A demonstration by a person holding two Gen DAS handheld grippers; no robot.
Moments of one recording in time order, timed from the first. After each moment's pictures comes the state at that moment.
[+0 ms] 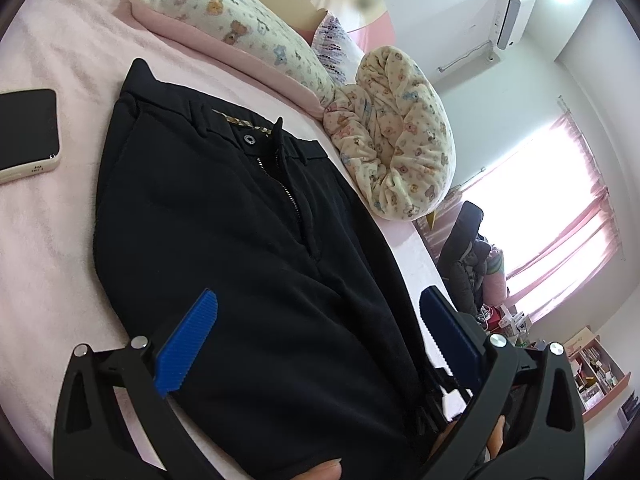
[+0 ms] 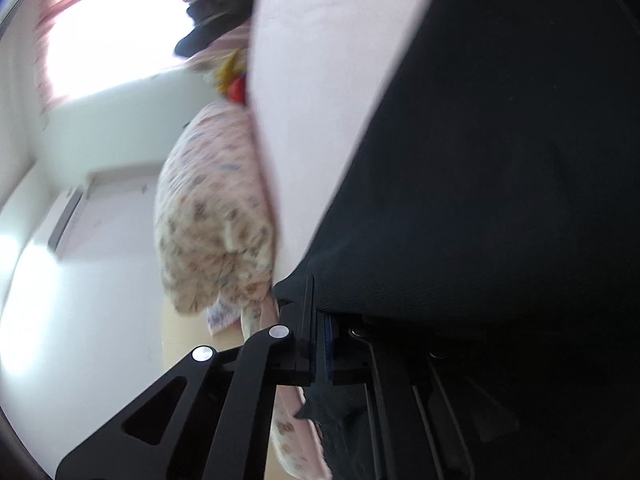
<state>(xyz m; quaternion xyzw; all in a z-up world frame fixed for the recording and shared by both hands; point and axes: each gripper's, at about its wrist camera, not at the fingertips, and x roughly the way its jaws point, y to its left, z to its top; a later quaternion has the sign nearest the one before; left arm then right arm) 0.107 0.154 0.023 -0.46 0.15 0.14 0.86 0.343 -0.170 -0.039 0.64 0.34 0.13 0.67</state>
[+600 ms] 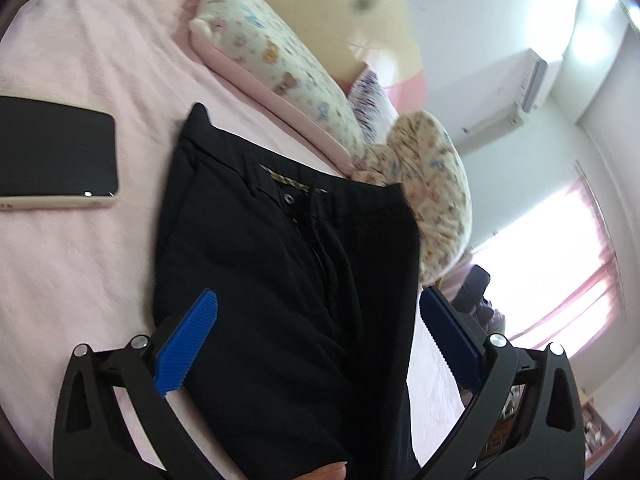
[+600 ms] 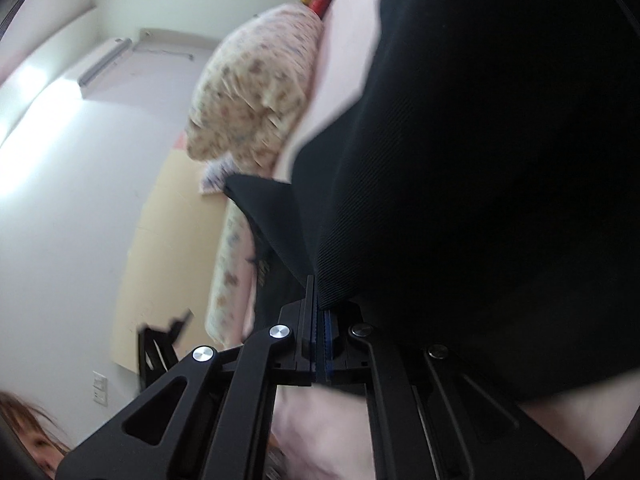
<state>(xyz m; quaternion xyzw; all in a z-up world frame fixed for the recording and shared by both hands) 0.078 0.185 0.025 -0.51 0.08 0.22 0.83 0.179 -0.148 -0.038 0.48 0.40 0.27 0.74</state>
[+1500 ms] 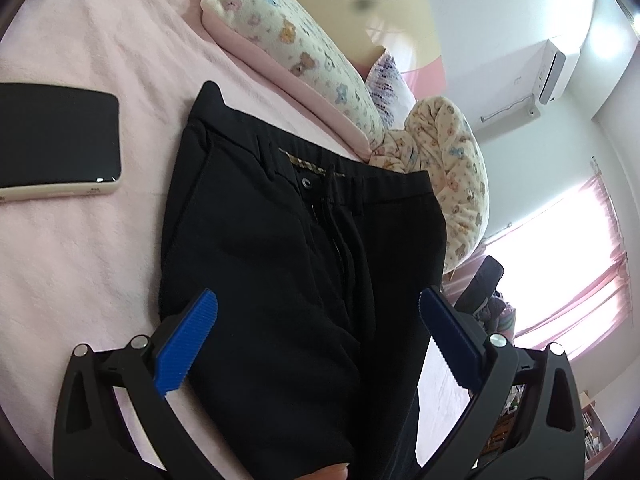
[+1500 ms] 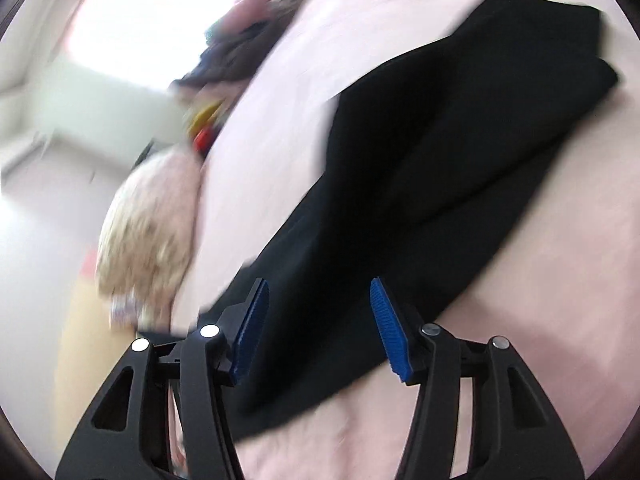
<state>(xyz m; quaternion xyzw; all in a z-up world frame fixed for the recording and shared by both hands) 0.089 0.193 0.016 -0.52 0.12 0.22 0.82 0.090 -0.340 0.018 0.51 0.32 -0.06 0.80</state>
